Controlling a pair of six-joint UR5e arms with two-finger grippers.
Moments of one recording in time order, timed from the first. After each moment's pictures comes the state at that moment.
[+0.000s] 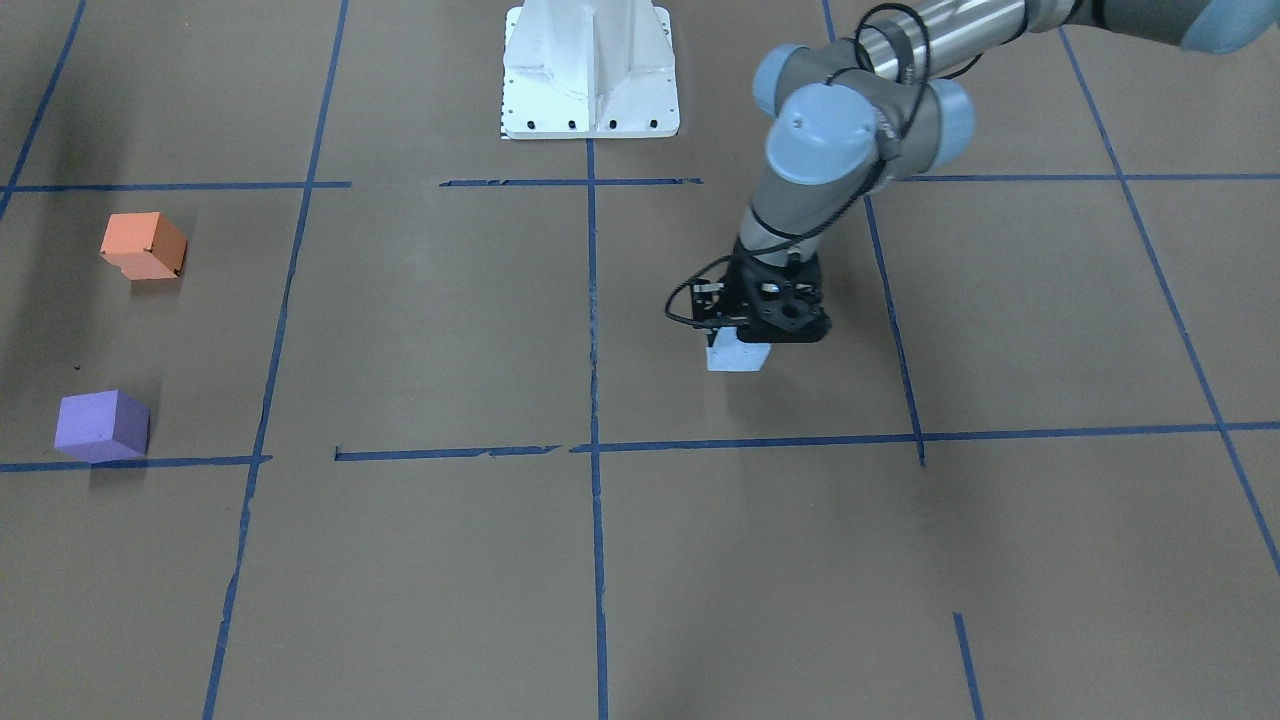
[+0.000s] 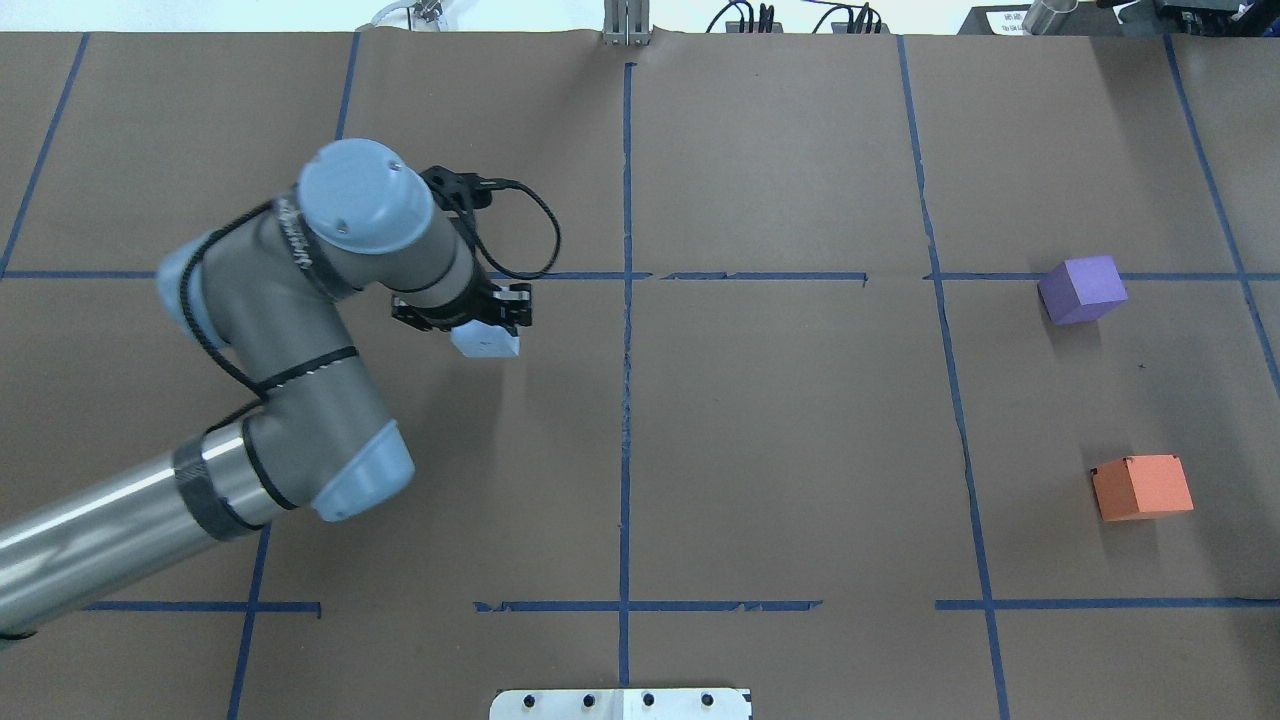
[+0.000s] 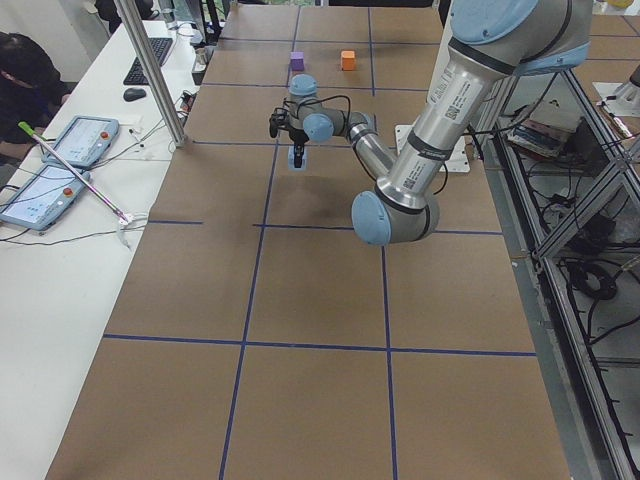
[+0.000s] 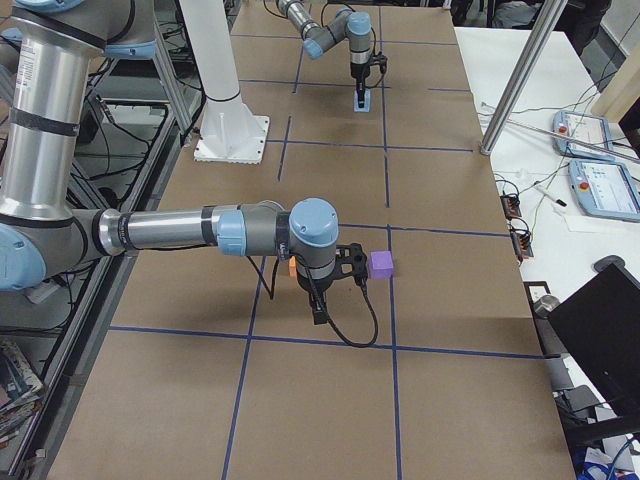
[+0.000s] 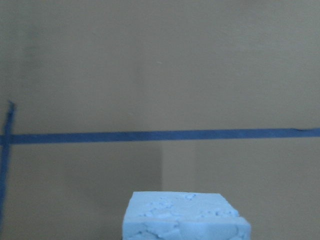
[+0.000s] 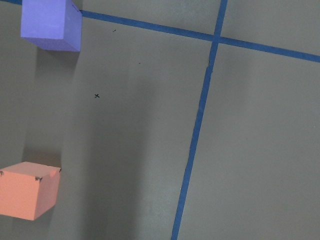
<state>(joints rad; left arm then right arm) -0.59 -2.25 -1.59 -1.70 -1.90 -1.22 1.55 -1.83 1.95 -1.65 2.35 -0.16</state>
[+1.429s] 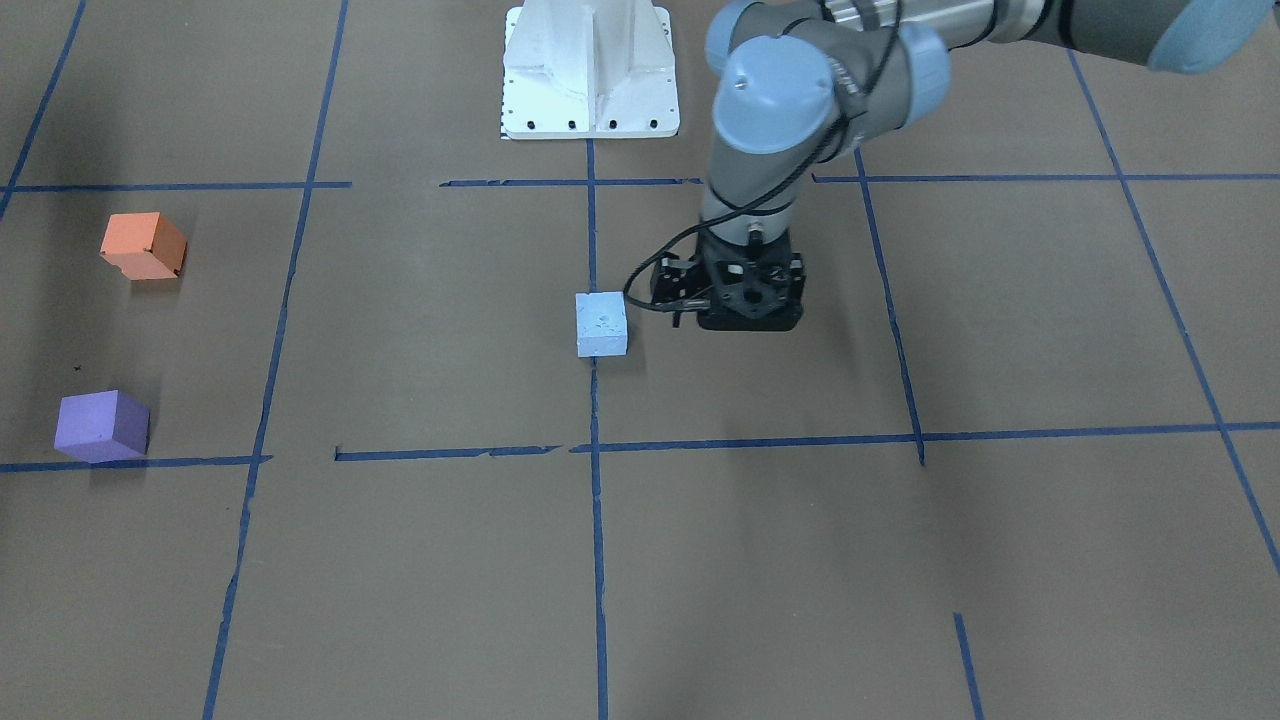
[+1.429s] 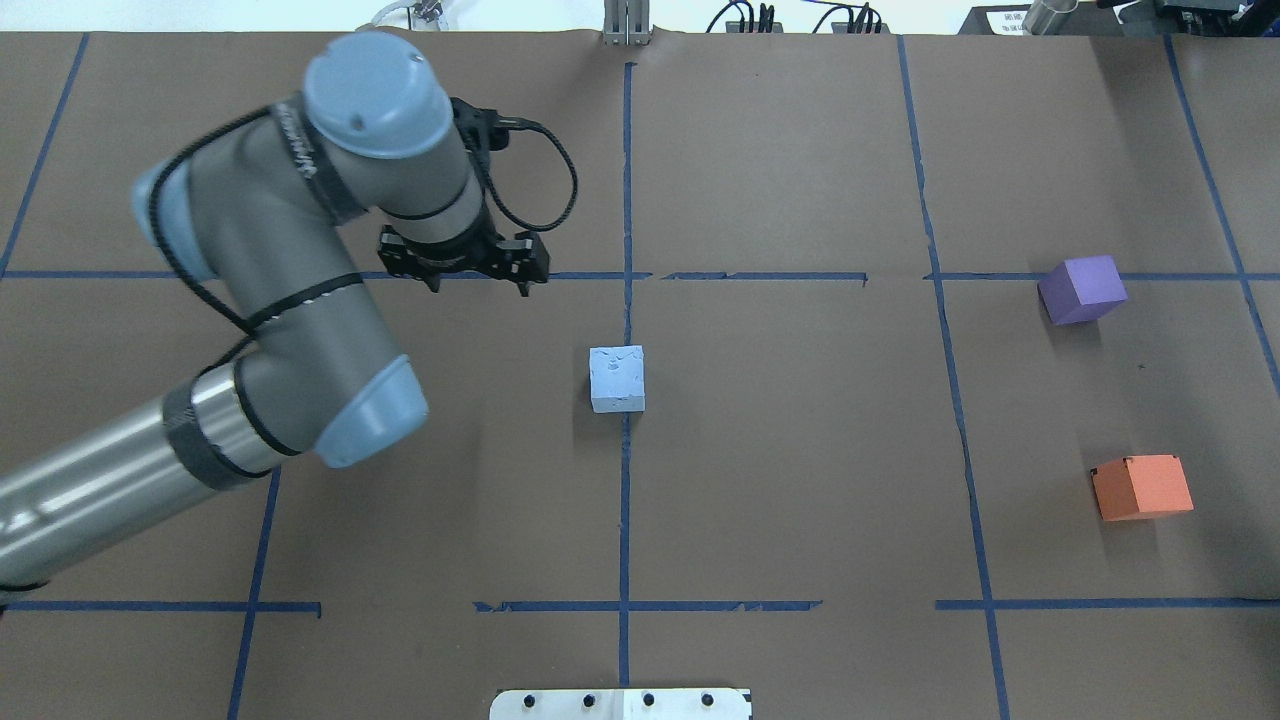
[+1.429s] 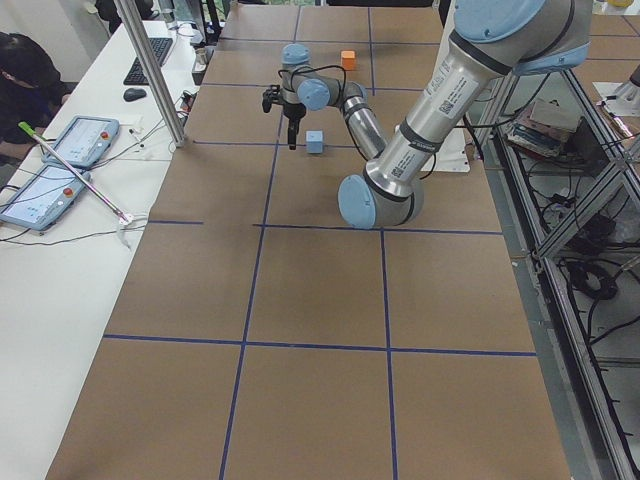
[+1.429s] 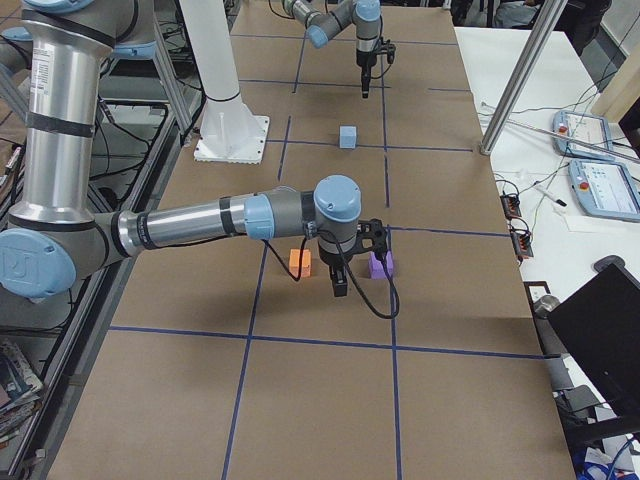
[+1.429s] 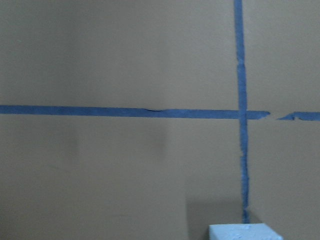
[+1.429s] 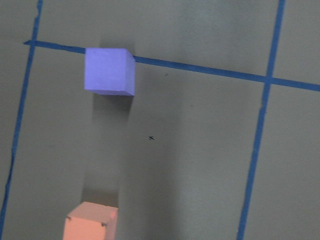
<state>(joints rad) -0.75 -2.23 -1.74 -1.45 -2.01 -0.94 1.45 -1.72 1.96 -1.65 2.42 0.04</state>
